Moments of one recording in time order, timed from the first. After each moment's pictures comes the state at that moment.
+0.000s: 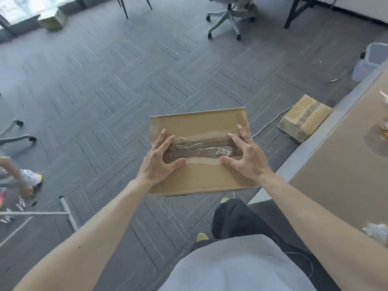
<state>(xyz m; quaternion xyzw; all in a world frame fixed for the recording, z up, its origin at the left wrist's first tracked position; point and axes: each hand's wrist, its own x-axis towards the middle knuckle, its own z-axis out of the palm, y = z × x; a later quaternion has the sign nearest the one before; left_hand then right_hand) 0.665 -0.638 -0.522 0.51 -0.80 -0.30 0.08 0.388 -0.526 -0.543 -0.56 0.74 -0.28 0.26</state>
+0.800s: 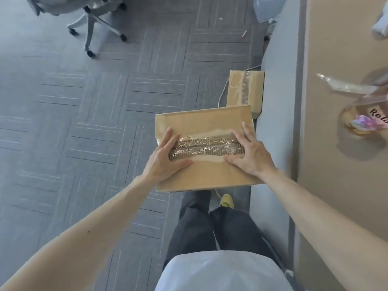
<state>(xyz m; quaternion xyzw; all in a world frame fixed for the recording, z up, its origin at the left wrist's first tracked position) 0.222 -0.934 -0.636 0.24 -0.89 -0.35 -0.14 0.072 -0.682 -0.657 -0.26 0.89 -0.25 0.28</state>
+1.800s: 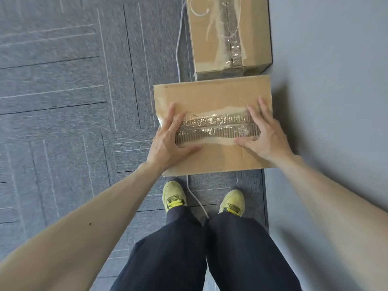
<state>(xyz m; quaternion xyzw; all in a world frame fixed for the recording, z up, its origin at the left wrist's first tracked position) -0.018 -0.959 -1.181 0.11 -0.90 -0.37 -0.19 -0.098 -0.682 -1.192 -0.14 0.93 -0.26 0.22</state>
